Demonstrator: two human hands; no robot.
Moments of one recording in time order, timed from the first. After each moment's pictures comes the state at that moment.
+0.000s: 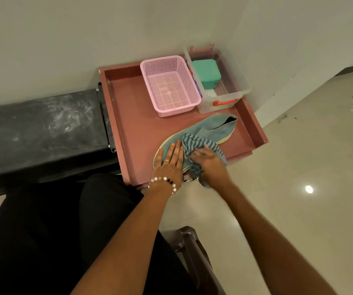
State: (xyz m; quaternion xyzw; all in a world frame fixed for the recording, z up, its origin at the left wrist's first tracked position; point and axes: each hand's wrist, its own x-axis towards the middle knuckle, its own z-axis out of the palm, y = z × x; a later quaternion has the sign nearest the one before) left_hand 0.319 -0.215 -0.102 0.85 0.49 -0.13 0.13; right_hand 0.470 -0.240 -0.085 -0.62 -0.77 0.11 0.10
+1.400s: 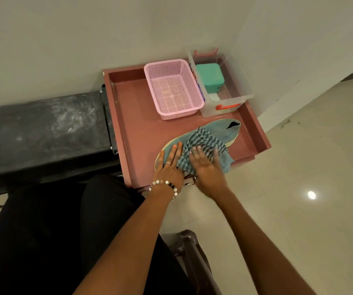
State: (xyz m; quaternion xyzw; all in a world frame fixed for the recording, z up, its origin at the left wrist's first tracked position) left_hand 0.319 -0.214 -0.099 0.86 0.48 -0.12 0.13; right_hand 0.458 -0.244 -0.095 -0.63 -0.77 0.08 -0.01
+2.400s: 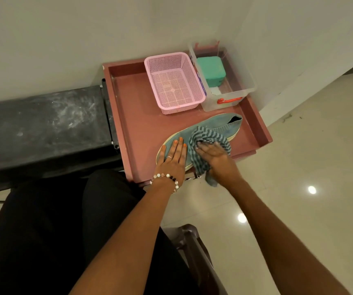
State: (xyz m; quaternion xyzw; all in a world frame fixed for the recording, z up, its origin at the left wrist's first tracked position) left_hand 0.320 -0.212 -0.095 0.85 0.49 -0.14 0.14; right_hand 0.492 -0.236 -0.094 -0.62 -0.78 0.10 0.03
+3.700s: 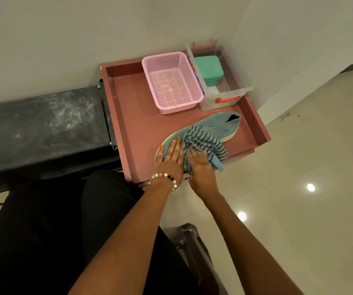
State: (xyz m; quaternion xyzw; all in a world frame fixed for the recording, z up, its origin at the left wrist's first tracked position) left_hand 0.318 -0.210 -0.100 0.85 0.48 -0.16 0.12; right_hand 0.433 -0.252 -0.114 -0.69 -0.69 0.14 0.16
